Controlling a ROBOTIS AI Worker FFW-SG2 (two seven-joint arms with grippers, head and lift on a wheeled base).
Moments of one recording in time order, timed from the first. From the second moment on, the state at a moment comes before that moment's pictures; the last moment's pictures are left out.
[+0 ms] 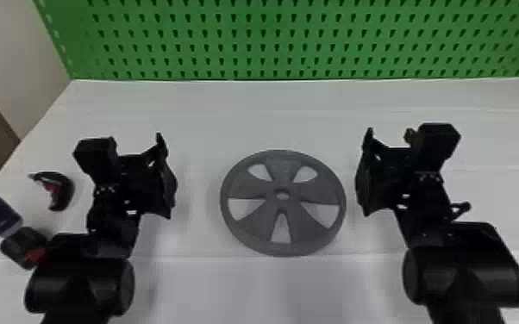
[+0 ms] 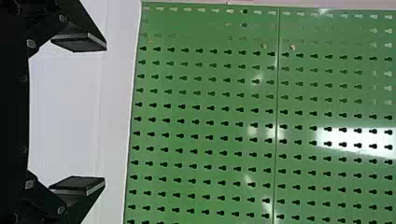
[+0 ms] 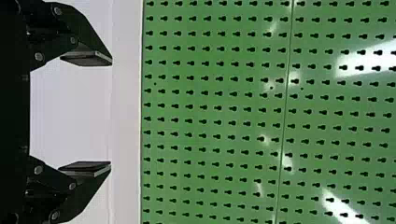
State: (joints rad) left arm -0.06 0.12 -0.06 -1.42 0.17 -0.16 0.12; right arm -0.07 0.00 -0.03 -1.58 0.02 0.09 -0.04
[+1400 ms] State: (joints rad) left arm -0.06 0.14 -0.06 -1.43 0.16 -0.16 0.12; right arm -0.59 -0.08 0.05 -1.72 -0.04 1.56 -0.14
